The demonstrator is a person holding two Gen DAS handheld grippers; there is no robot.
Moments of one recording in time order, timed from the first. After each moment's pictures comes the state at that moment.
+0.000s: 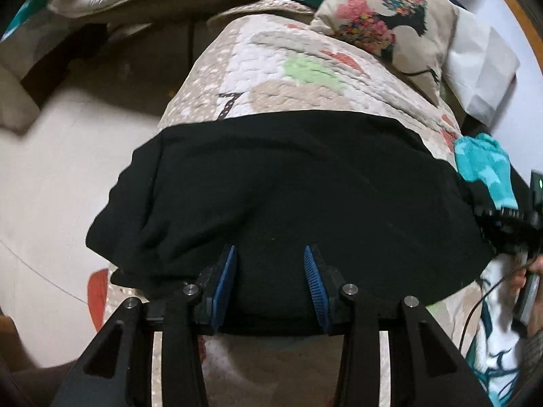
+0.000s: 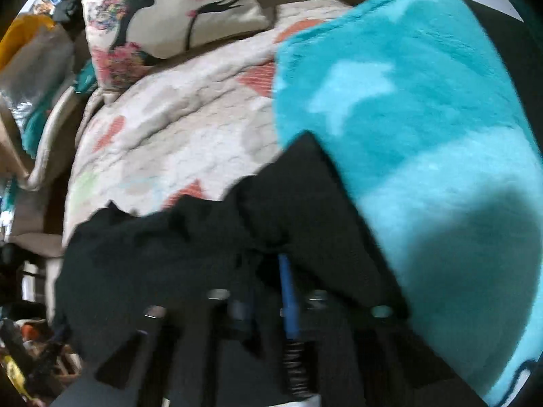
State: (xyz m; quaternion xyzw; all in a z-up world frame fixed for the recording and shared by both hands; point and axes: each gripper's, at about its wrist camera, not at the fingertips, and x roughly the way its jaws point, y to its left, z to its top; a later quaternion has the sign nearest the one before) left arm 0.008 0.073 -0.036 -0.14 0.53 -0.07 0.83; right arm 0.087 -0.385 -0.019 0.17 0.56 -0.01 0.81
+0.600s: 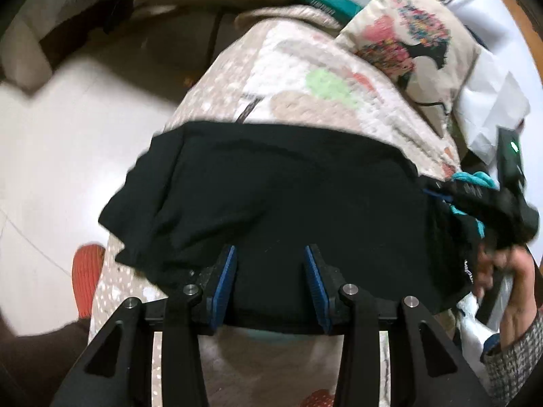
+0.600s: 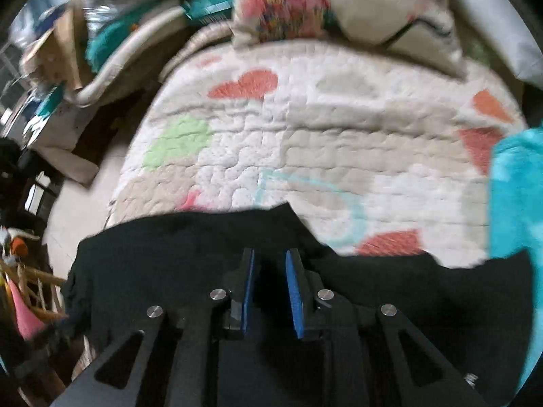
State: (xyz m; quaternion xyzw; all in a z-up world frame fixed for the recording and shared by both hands) left arm 0.006 0.091 -0.036 -0.22 0.54 -0.04 0.81; right arm 0.127 -0.190 -0.001 0.05 0.57 0.14 0.81
